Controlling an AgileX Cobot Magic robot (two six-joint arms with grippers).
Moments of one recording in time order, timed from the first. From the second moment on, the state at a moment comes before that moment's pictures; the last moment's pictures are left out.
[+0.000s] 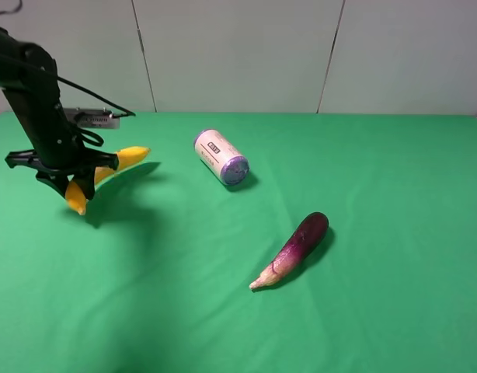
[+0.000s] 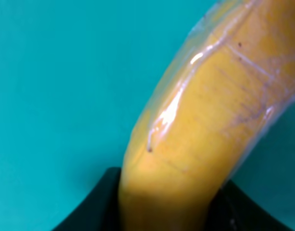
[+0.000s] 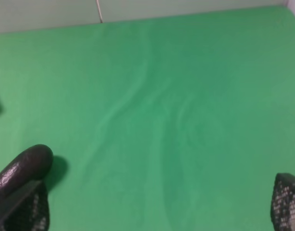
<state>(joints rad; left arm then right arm) -0.15 1.96 -1.19 0.11 0.75 -0.19 -0.09 0.00 -0.50 0.07 1.01 -0.06</state>
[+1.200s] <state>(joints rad) -0.16 1.73 -1.27 -0.26 0.90 0.44 -0.09 0.00 -0.50 0.07 1.01 -0.06</state>
